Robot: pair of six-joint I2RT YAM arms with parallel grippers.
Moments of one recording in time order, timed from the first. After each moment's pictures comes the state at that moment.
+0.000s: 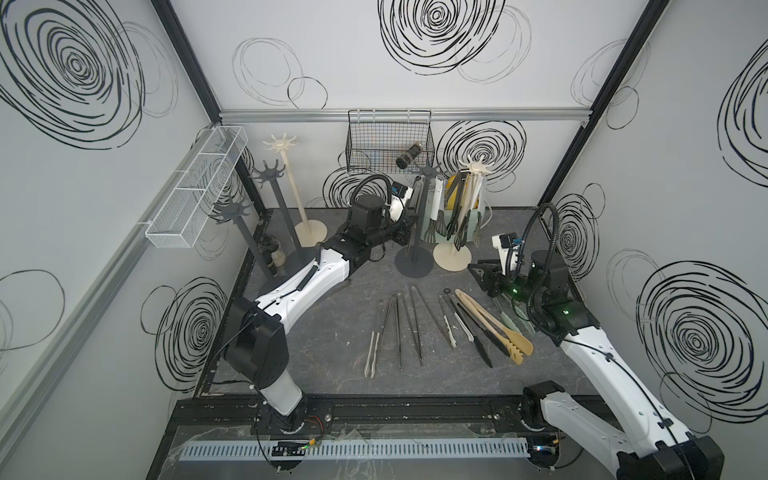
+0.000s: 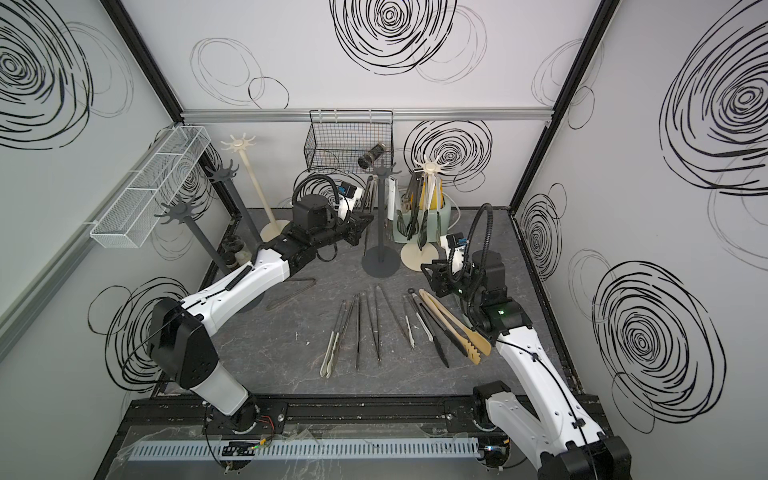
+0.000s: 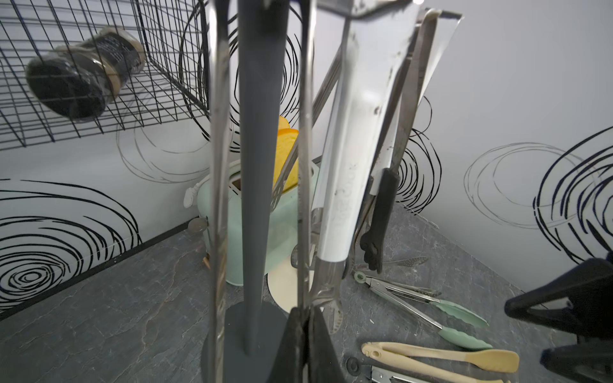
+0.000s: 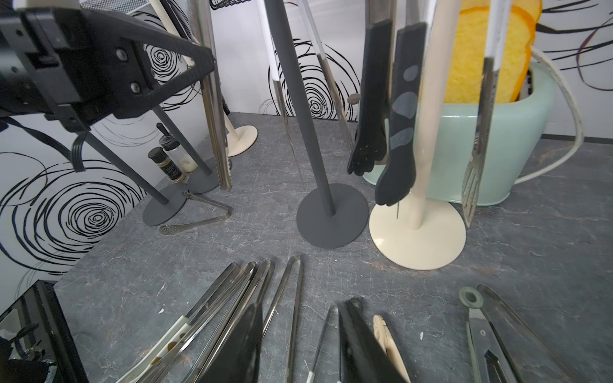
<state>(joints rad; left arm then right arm) -0.52 1.65 1.42 -0.05 0.30 -0.09 0.26 0.91 0.77 -0.25 -0.40 0.15</state>
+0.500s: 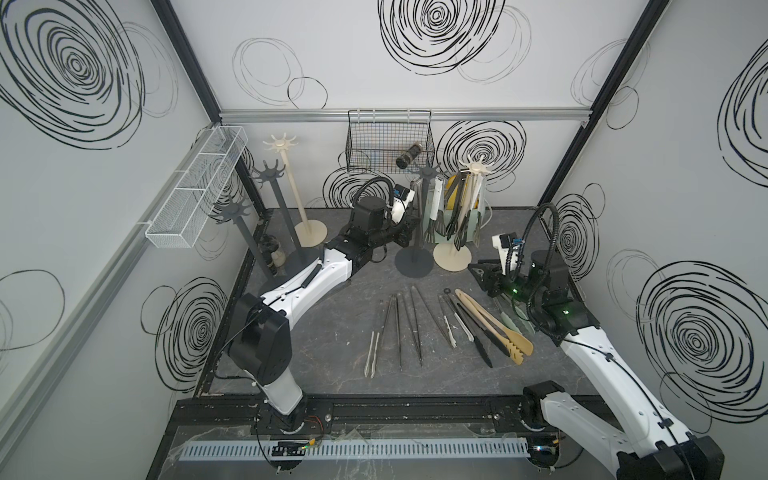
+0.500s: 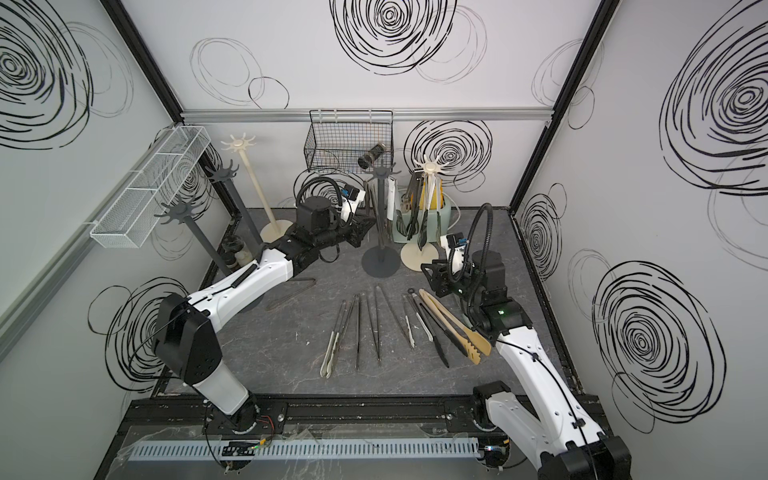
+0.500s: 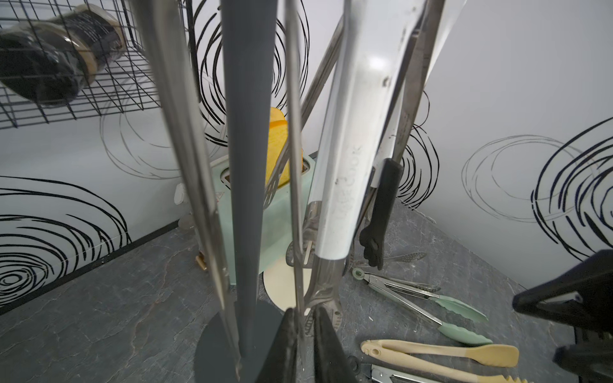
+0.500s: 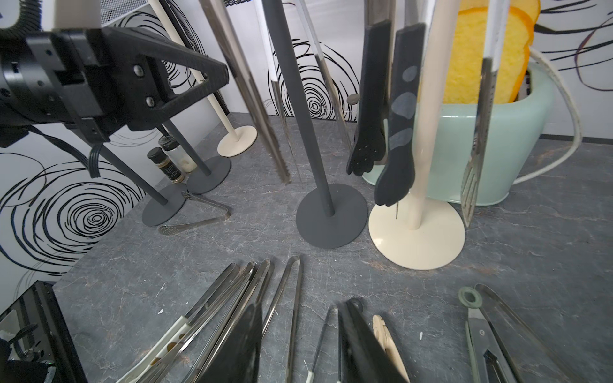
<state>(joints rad) -0.52 1.69 1.42 -0.02 0.32 -0.09 0.26 0.91 0.77 -0.25 -0.40 0.15</state>
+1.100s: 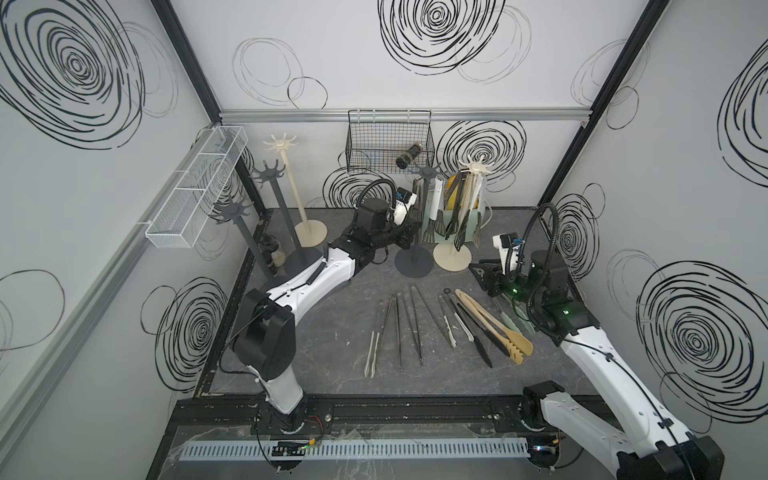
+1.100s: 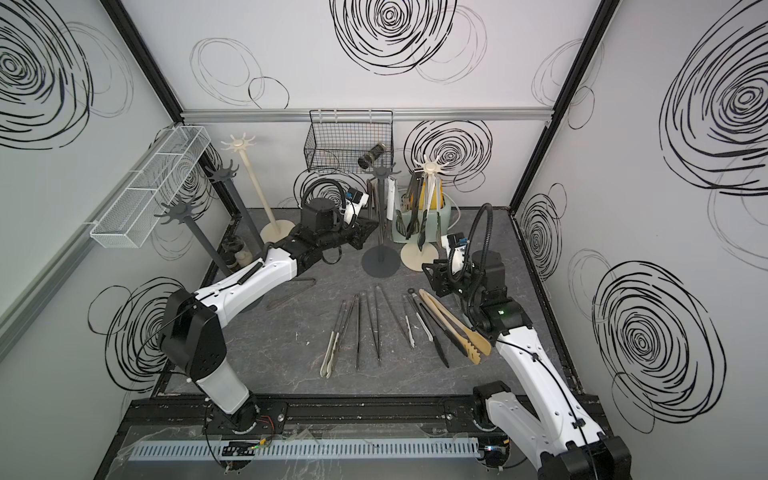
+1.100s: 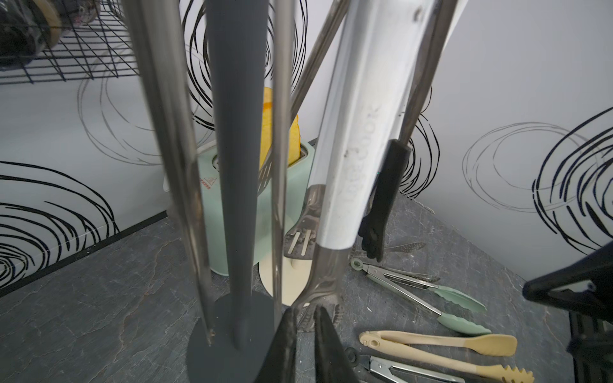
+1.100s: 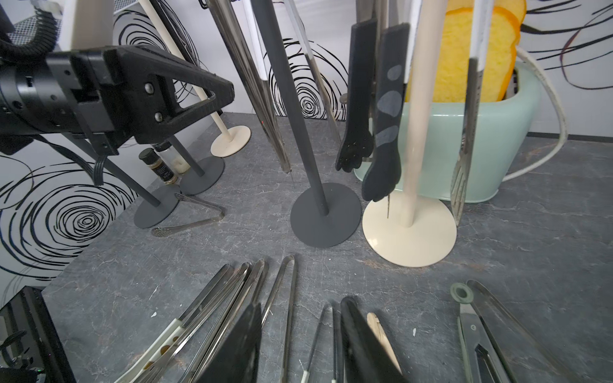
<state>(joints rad) -0.52 1.71 1.42 -0.03 0.34 -0.09 0.26 0.91 0.77 -0.26 -0.37 0.15</state>
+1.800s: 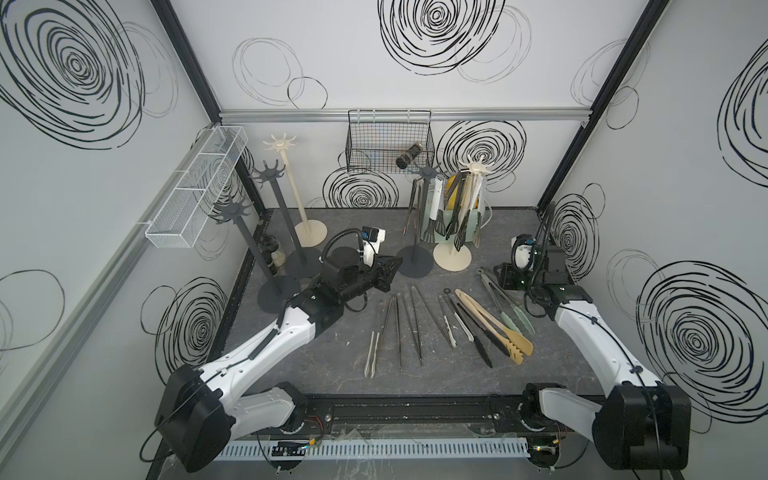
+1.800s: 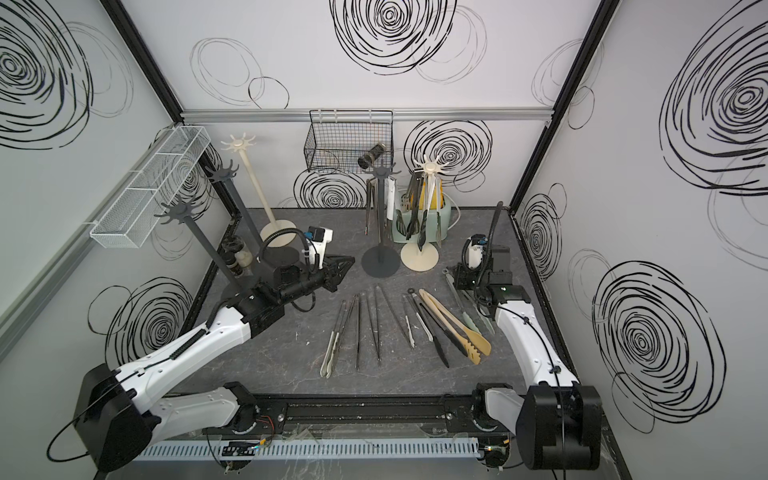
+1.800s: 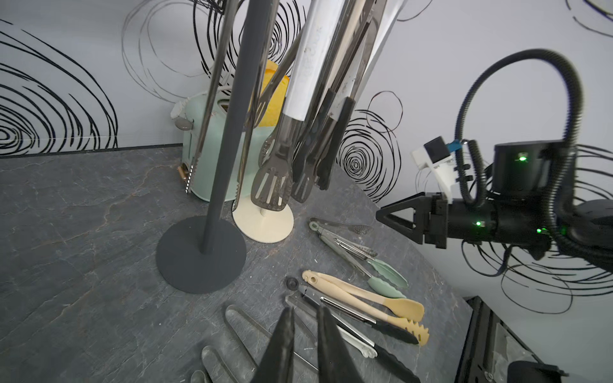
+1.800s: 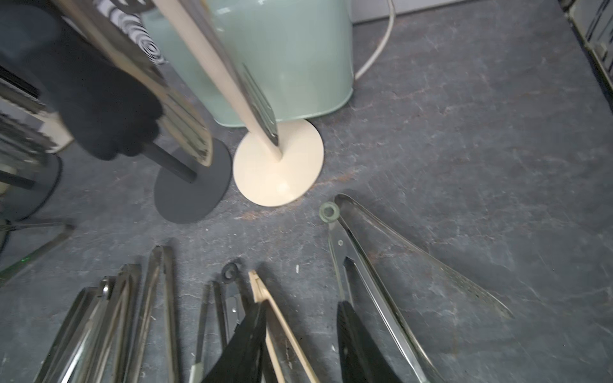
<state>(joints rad) -0.60 1.15 0.85 0.05 0.20 -0.41 0.02 1.18 0.81 -0.37 -0.21 0.11</state>
